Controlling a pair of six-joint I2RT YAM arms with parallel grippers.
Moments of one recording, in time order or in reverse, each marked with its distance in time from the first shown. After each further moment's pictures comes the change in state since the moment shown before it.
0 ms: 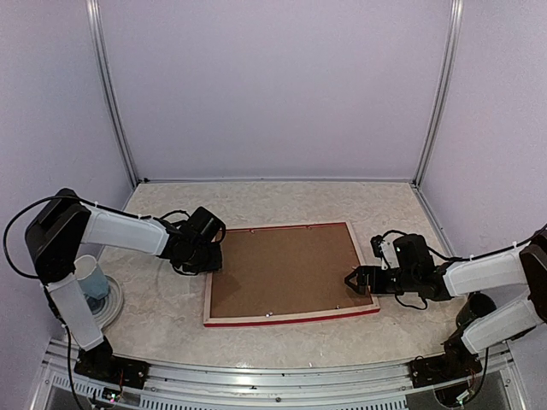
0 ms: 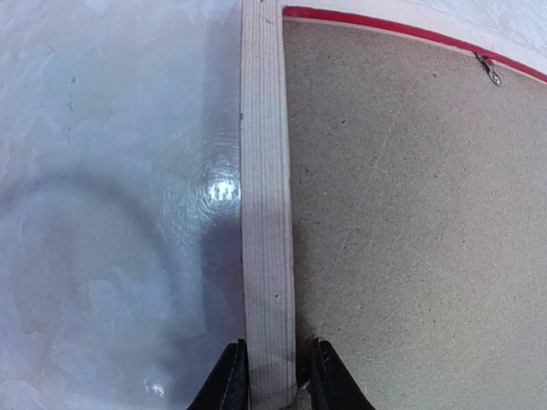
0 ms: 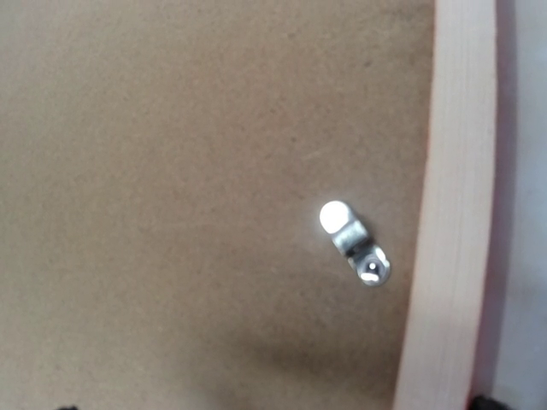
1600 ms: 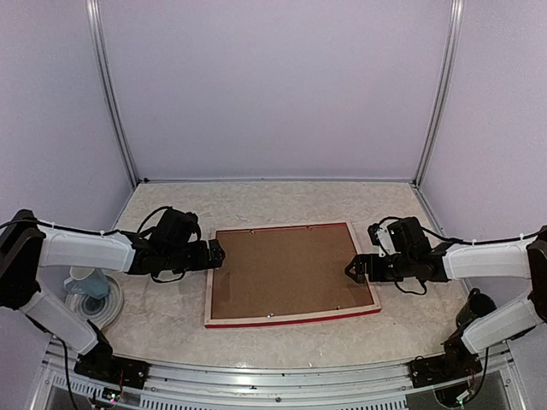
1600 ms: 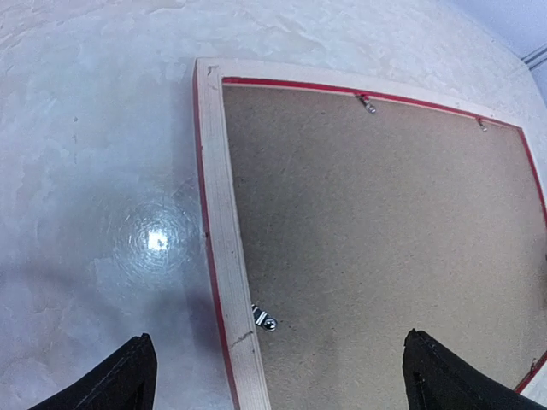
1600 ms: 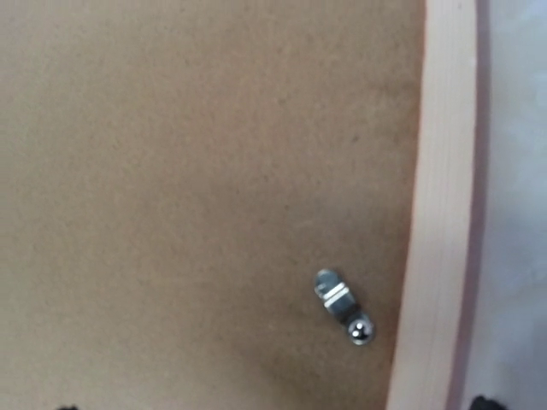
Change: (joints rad) left arm 0.011 -0.271 -0.224 0.191 0.085 0.048; right arm 0.000 0.002 0.177 -0.258 0.063 -0.063
